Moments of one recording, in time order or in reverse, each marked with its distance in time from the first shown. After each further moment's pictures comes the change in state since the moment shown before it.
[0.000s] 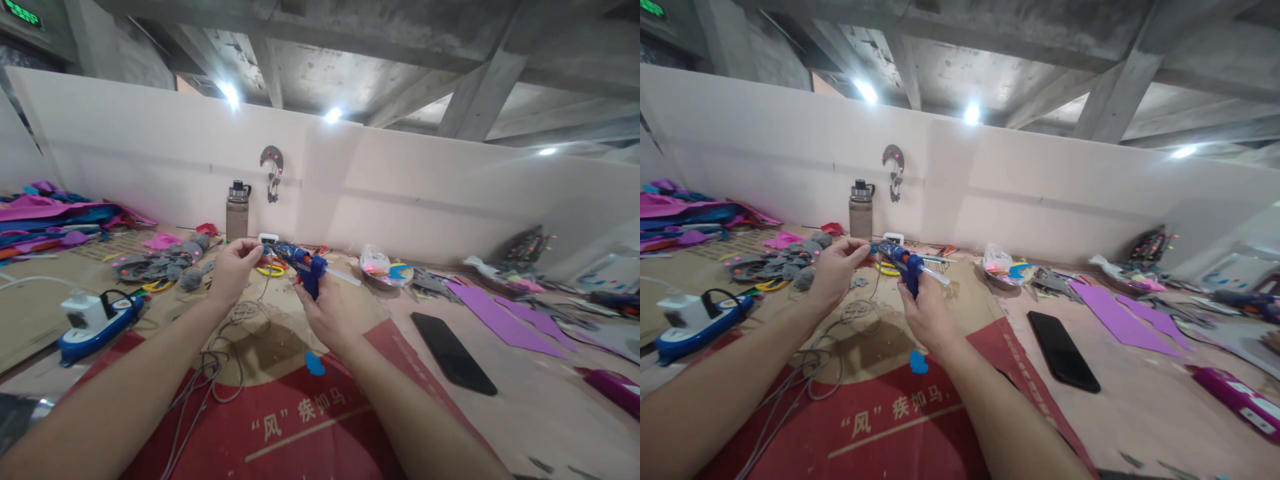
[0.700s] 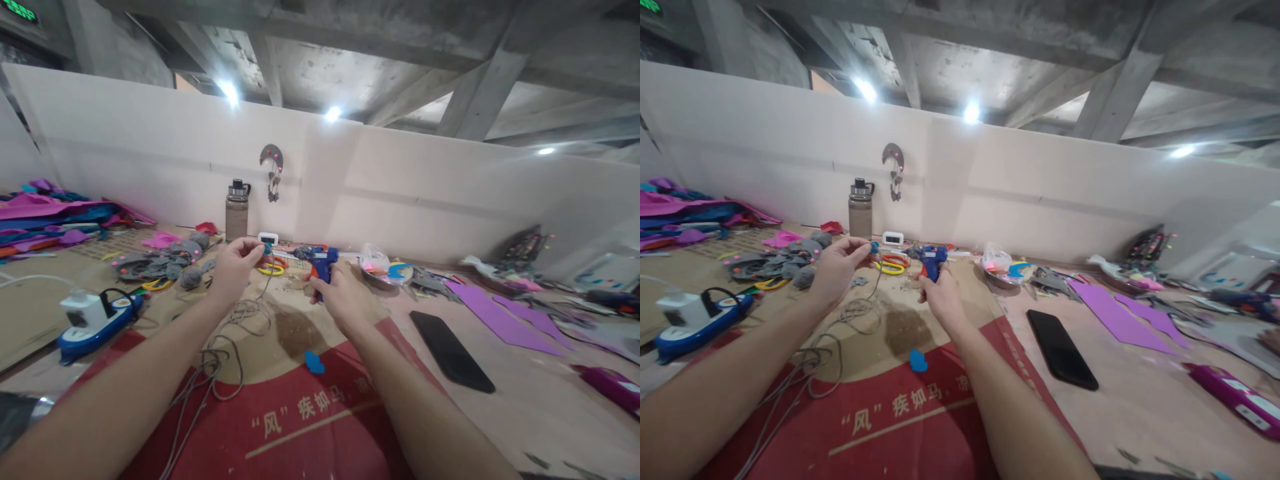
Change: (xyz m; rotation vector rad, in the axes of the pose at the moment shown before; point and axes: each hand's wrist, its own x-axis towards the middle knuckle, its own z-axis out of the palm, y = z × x) left_hand -0.002 0.001 0.001 0.002 -0.021 0.000; right_hand 0.016 0.038 -0.005 0.226 -0.005 0.441
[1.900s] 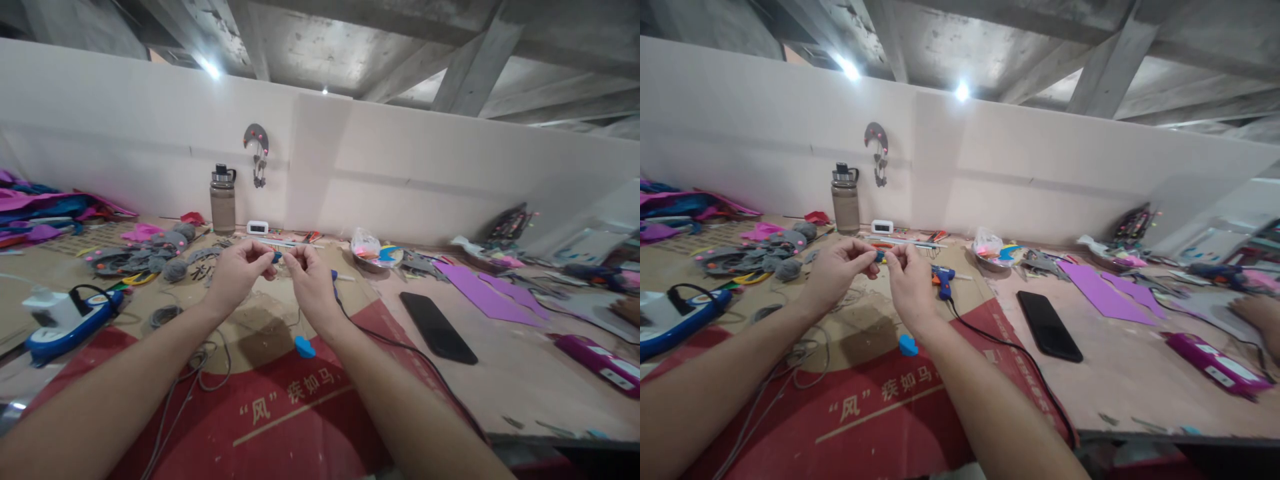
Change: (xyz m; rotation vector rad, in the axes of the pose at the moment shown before) left_hand -0.028 0.014 0.024 0.172 -0.220 -0.032; right_hand -0.019 -0.036 0.024 0.076 0.108 -0.240
